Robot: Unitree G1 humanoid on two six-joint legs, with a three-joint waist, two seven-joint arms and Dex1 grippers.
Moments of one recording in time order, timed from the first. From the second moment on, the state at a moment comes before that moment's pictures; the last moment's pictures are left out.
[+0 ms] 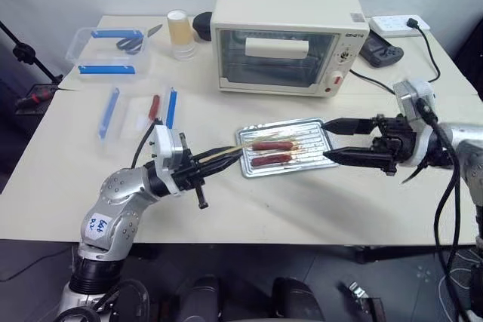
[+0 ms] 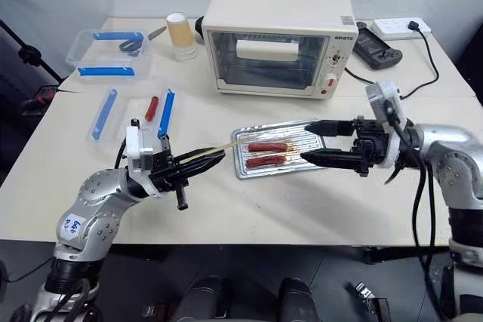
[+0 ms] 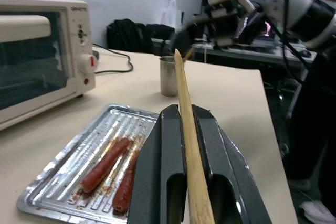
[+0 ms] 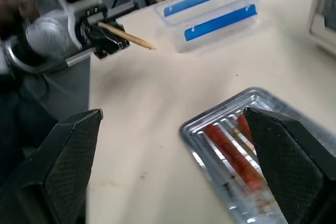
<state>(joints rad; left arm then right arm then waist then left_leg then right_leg) -0.30 0.46 0.01 -0.30 -0.59 0.31 -0.91 -0.67 -0.91 -0.05 -0.04 0.68 0.62 1.37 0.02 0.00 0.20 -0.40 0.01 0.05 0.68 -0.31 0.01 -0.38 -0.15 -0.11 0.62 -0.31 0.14</state>
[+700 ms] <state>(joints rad) -0.35 0.42 -0.06 -0.24 -0.55 0.30 -0.96 -0.79 -0.75 0.15 0.01 0.52 0.52 1.47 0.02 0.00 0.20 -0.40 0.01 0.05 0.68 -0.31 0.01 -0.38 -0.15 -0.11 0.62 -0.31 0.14</state>
